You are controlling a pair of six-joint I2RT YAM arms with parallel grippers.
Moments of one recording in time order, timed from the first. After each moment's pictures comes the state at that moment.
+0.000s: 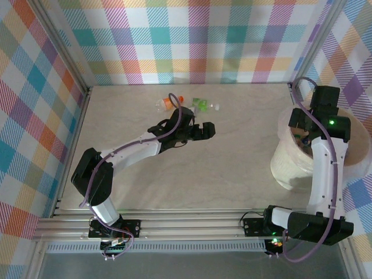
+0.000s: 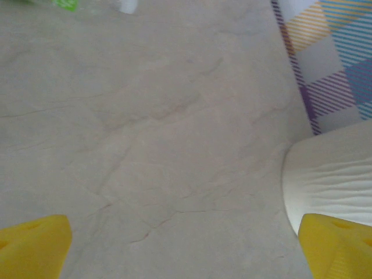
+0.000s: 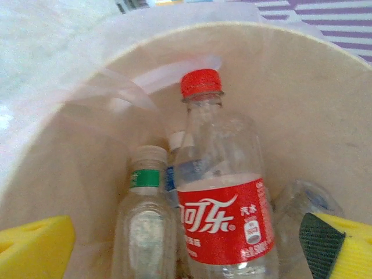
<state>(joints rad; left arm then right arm) -0.74 1.70 1.28 -0.22 0.07 -0.71 -0.19 1.20 1.54 -1.15 0.30 0.06</state>
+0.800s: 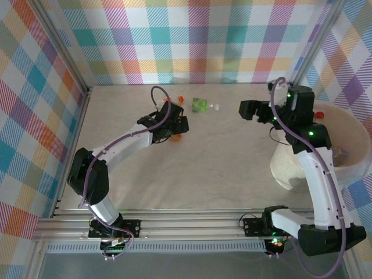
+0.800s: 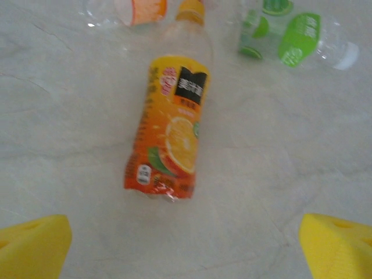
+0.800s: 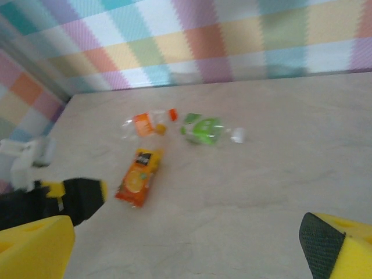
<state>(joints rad) -0.61 1.69 1.37 -0.58 -0.31 -0.68 0.16 1.12 1.38 -0.73 -0.33 0.22</state>
